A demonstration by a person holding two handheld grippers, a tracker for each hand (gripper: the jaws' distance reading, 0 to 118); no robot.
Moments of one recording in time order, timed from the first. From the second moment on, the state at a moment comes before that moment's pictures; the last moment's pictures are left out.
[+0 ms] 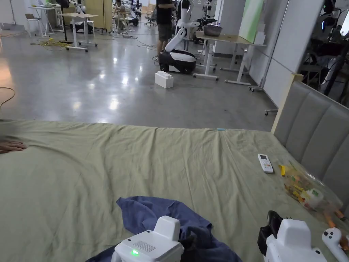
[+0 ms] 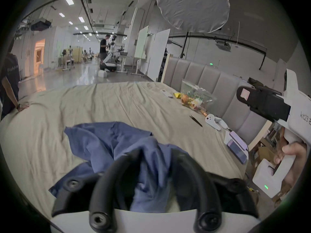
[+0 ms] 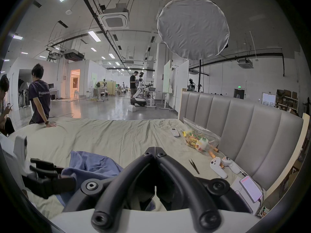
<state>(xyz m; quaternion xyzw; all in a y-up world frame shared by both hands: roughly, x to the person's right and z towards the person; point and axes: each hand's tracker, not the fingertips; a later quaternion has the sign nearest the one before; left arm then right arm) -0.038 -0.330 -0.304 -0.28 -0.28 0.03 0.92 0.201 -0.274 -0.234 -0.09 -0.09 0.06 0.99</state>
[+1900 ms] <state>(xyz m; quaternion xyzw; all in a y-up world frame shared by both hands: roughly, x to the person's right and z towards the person) -0.216 -0.431 -0.386 -0.50 -0.01 0.05 0.87 0.159 -0.279 -0.266 -0.07 -0.06 0.05 0.99</state>
